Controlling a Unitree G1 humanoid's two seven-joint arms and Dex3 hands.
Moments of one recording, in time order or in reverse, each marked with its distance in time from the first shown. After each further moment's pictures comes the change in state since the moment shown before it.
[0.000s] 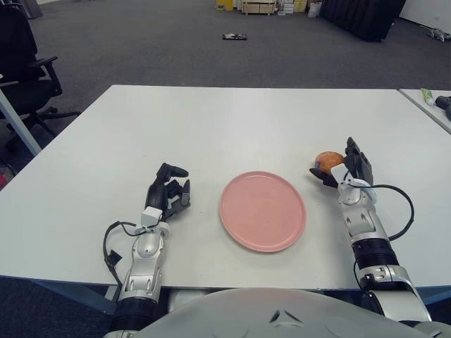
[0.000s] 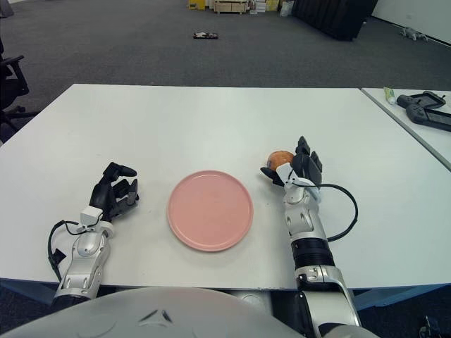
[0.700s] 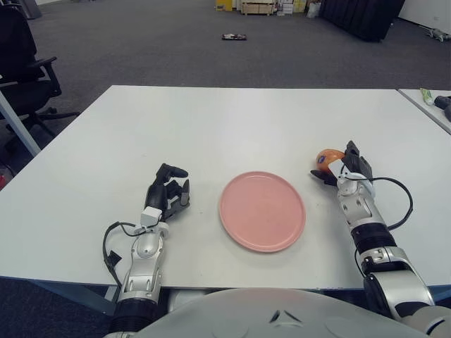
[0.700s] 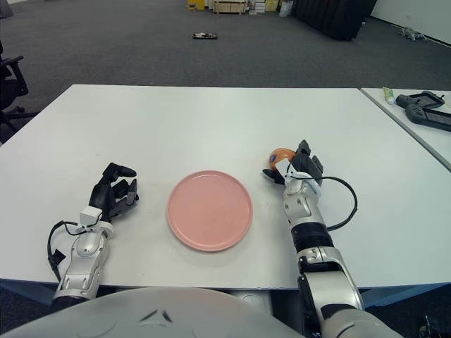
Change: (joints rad) left arm 0.010 0.000 0.000 -0.024 -0.001 0.024 0.000; right arm -0.098 -0.052 0.087 0.092 0.008 0.147 0.024
